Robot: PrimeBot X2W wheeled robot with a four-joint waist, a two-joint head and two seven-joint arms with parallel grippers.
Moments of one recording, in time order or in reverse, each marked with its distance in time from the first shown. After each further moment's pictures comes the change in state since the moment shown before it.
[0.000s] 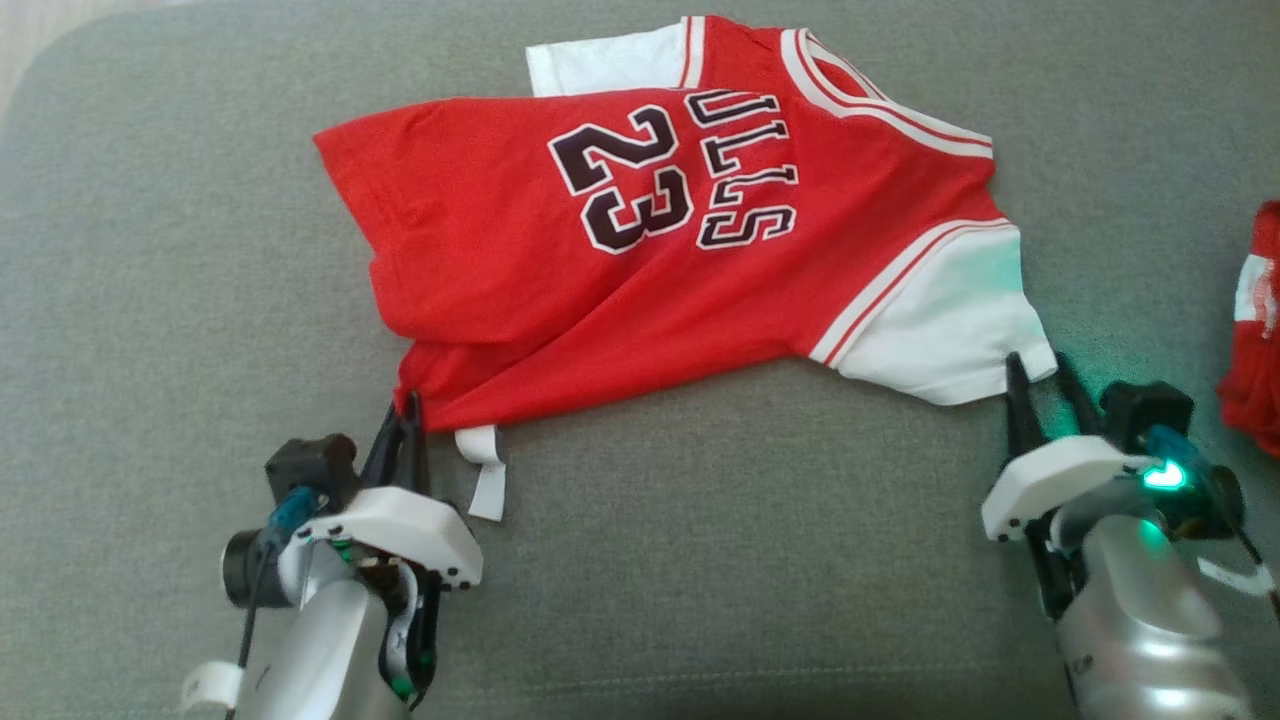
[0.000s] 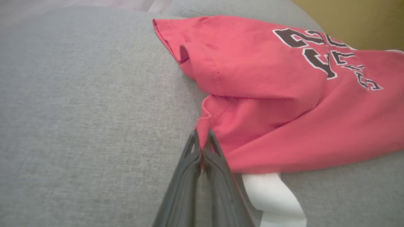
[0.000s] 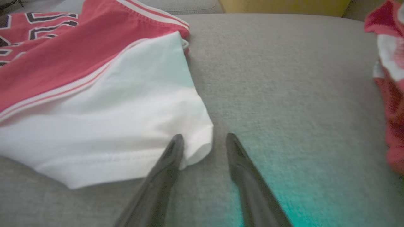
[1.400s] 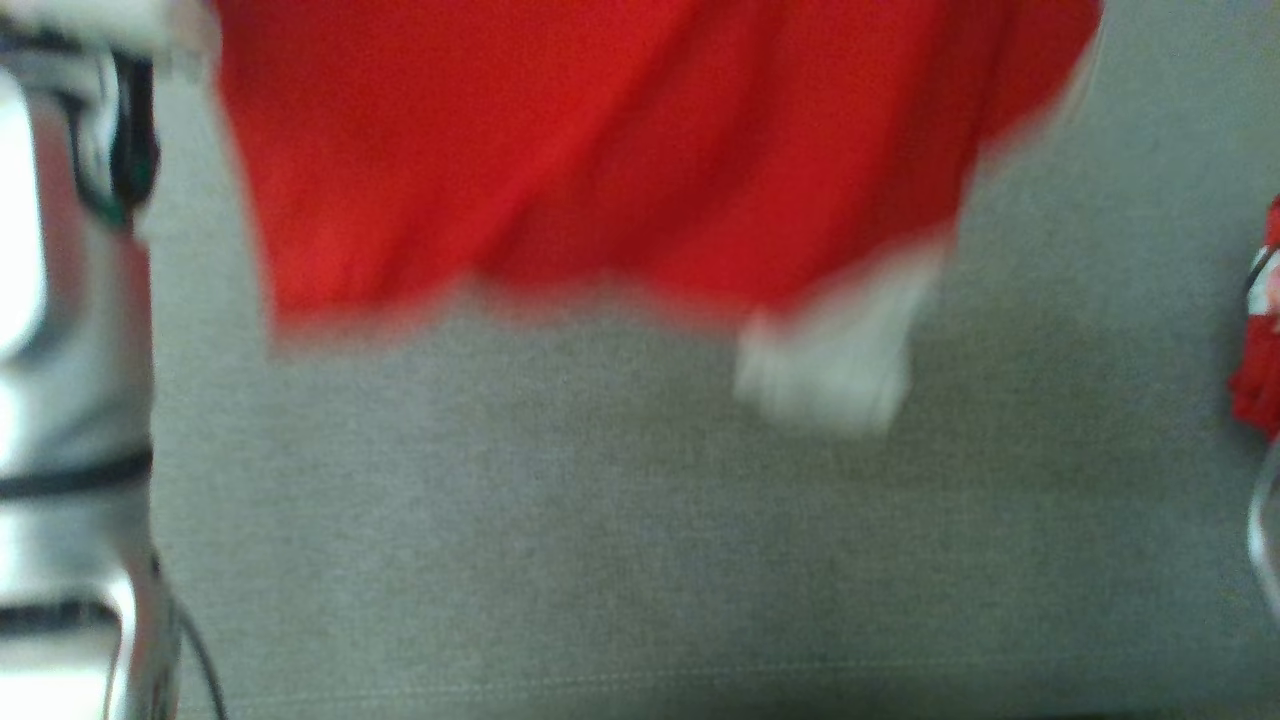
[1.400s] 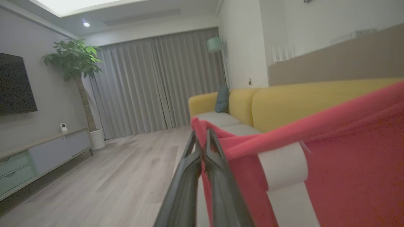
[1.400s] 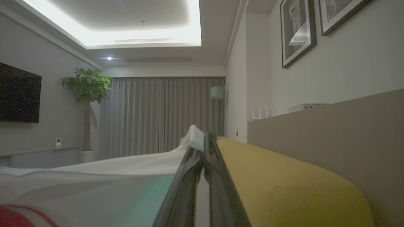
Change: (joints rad) left arm -0.624 0.201 0.160 -0.203 0.233 -0.142 0.182; right arm -0.616 -0.172 0.134 -0.445 0.253 0.003 0.151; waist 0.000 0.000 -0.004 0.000
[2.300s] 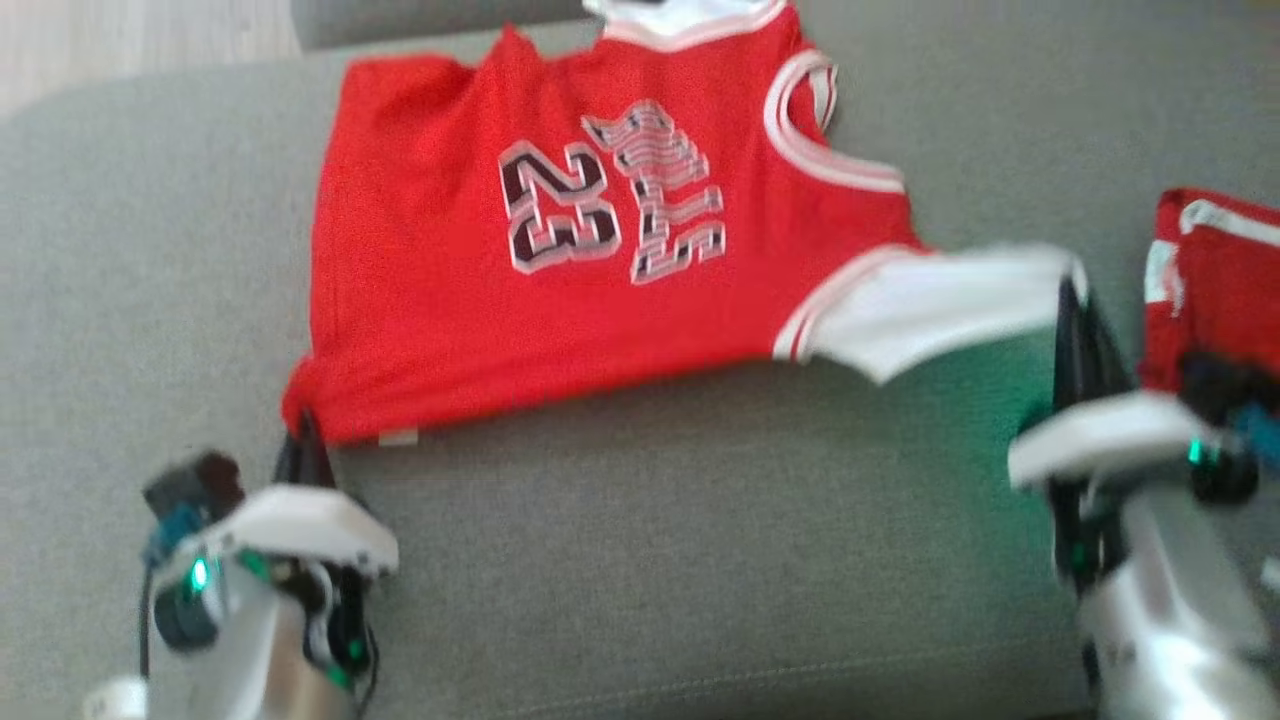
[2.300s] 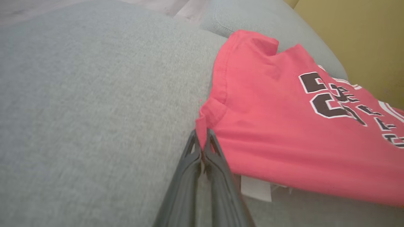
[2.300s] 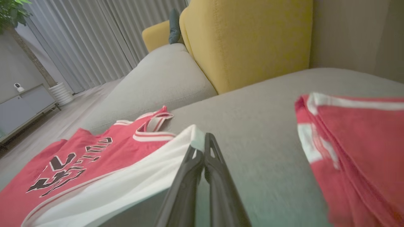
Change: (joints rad) left arm 0.553 -0.230 0.136 0.346 -0.276 0.073 -0.181; right arm 0.626 0.125 0.002 0.183 0.158 0.000 -0.135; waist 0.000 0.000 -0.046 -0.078
